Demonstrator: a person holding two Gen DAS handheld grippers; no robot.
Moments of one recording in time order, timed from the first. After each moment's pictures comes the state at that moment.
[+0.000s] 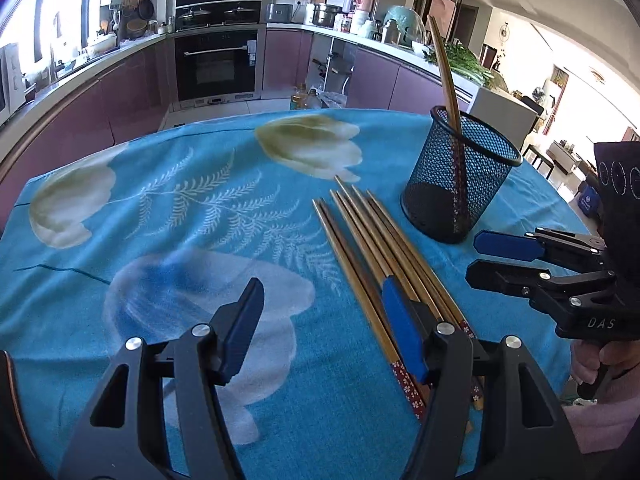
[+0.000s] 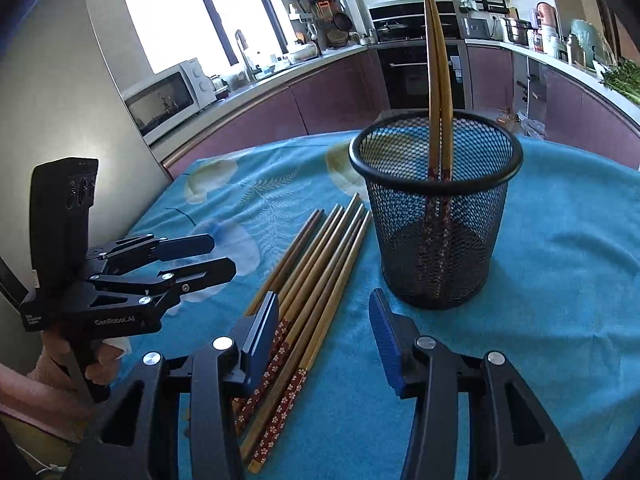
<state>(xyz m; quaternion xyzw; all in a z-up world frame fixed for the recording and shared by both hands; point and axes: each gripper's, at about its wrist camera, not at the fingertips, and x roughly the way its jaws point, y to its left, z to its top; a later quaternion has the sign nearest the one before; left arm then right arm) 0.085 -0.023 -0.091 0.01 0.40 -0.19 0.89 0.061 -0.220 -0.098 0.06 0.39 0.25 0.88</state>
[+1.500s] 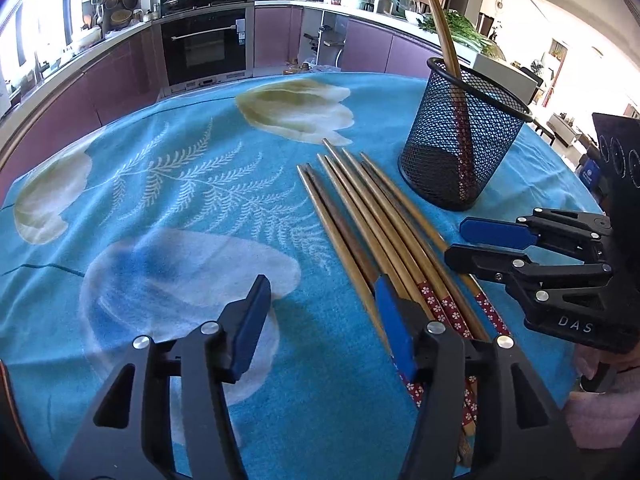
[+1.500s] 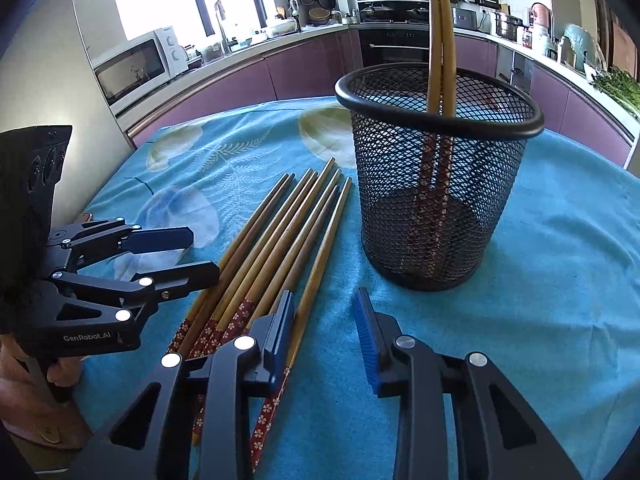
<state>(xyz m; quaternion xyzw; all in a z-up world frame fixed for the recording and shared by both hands) 0.103 -0.043 -0.122 0.05 0.44 -0.19 0.88 0.070 -0.204 -0.116 0.00 0.43 0.20 0.88</state>
